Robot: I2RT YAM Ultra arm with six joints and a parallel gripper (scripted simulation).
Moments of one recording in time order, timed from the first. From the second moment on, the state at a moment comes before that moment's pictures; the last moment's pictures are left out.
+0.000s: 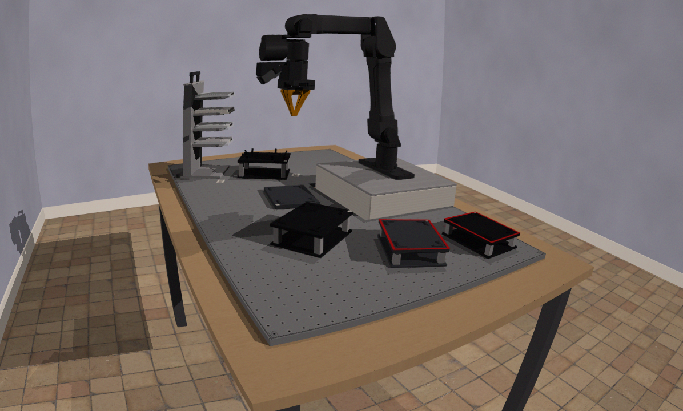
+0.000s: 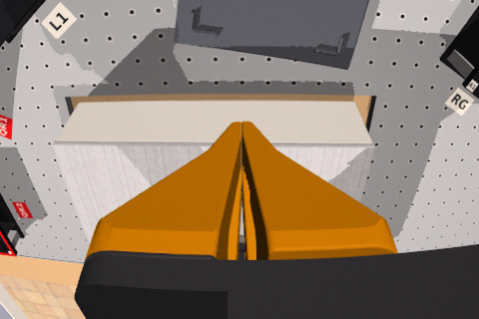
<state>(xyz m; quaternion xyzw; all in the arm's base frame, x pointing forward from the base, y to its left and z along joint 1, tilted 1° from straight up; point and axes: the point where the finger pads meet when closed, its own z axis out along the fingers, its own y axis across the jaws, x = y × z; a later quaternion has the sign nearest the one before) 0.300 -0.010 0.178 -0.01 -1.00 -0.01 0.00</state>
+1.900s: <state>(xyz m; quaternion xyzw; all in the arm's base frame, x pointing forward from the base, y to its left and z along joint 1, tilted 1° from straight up) 0.294 -0.143 0.169 -0.11 -0.97 0.05 -0.20</state>
